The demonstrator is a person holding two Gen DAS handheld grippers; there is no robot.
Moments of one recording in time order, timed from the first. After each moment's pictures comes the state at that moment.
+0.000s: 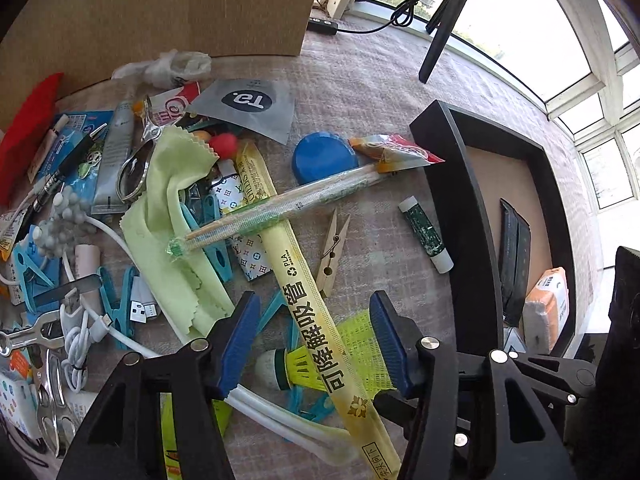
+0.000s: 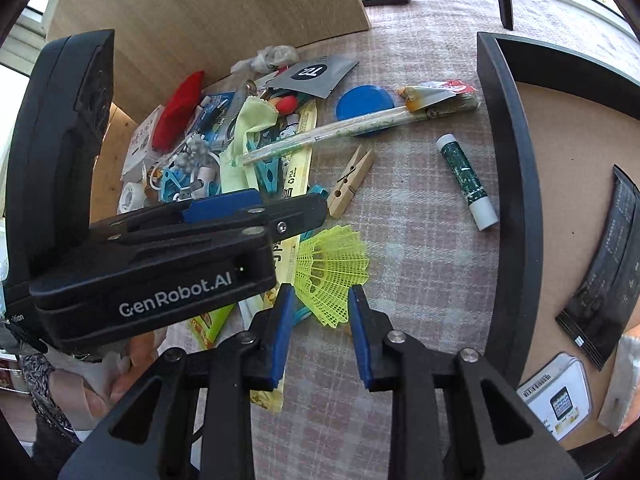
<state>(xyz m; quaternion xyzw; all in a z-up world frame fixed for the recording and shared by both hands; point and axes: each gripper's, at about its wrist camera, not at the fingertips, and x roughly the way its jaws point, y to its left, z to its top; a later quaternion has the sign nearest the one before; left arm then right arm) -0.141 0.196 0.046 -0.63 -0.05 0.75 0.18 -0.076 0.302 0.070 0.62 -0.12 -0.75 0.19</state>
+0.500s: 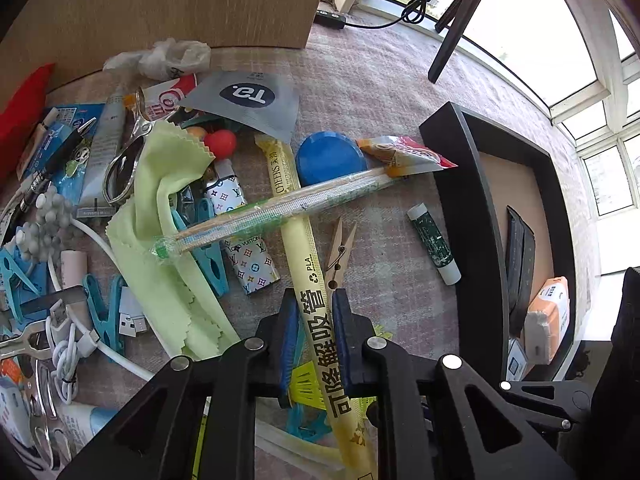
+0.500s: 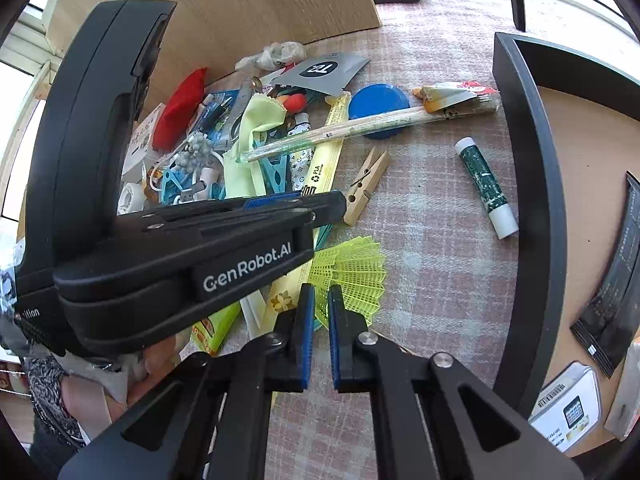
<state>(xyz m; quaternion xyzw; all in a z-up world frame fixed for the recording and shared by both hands) -0.151 0.194 0.039 -0.63 -0.06 0.75 0.18 -0.083 0.291 0.064 0.62 -0.13 -0.75 0.19</state>
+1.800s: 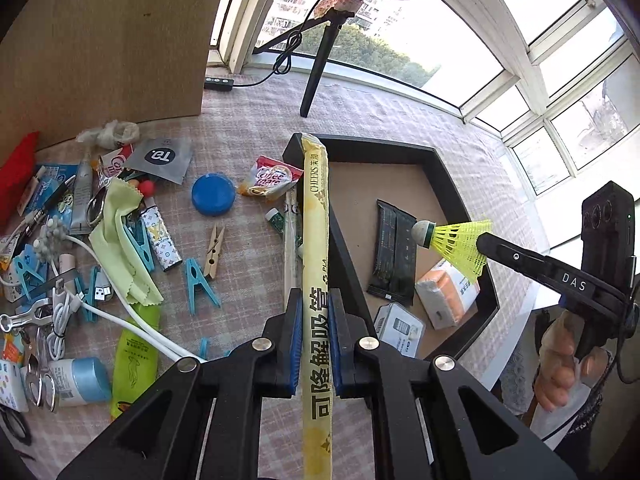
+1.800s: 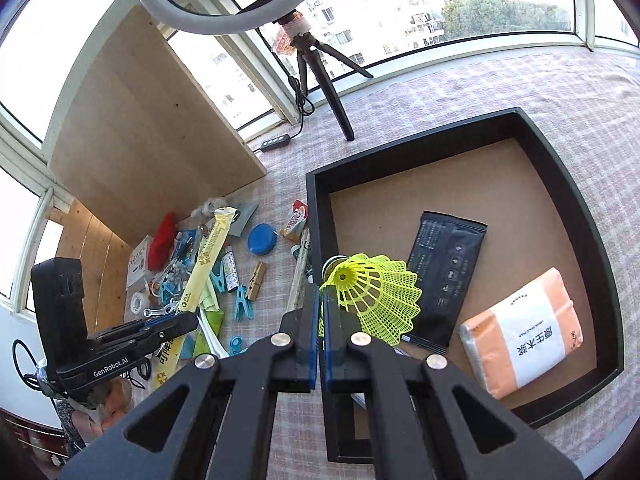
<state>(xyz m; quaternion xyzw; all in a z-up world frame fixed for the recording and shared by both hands) -0.084 0.226 0.142 -0.56 -0.07 0.77 0.29 -0.028 0.478 0.172 0.49 -0.22 -0.84 0.06</state>
